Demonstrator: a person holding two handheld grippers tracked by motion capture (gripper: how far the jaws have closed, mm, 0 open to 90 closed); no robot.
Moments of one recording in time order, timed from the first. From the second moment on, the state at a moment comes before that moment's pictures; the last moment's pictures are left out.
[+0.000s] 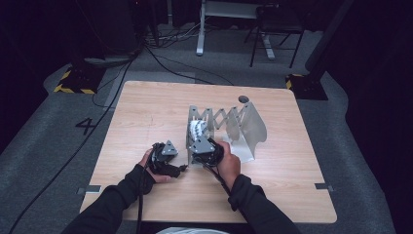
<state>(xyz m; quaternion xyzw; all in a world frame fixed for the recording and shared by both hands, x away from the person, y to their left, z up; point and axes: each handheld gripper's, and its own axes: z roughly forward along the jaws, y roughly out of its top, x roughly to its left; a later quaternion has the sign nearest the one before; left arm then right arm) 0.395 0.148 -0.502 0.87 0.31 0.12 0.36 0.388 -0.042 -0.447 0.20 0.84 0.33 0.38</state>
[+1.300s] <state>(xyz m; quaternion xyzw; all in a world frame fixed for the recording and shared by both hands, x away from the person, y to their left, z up) 0.395 0.127 -0.502 0.88 0.29 0.12 0.36 0.389 -0.048 -0.398 0.21 0.79 0.45 0.35</state>
